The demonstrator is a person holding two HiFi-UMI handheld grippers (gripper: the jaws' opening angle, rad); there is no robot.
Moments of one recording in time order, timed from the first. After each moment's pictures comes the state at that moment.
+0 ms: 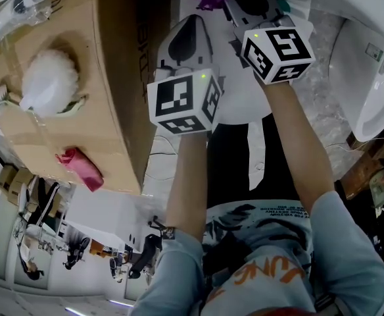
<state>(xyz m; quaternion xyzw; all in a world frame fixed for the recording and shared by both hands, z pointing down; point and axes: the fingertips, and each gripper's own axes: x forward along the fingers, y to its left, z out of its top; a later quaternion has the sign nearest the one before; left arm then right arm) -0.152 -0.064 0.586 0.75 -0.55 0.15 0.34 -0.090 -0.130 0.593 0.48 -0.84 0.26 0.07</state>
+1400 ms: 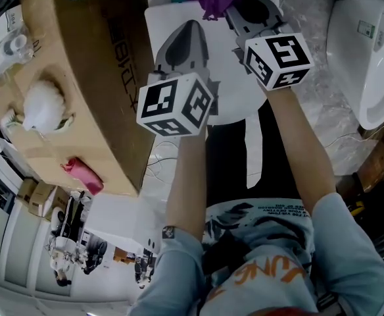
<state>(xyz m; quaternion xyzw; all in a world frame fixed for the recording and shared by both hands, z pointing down) -0.050 -0.051 0.573 0.77 -0.49 0.14 0.39 0.025 -0.098 0.587 0.52 -0.81 0.26 0.07</state>
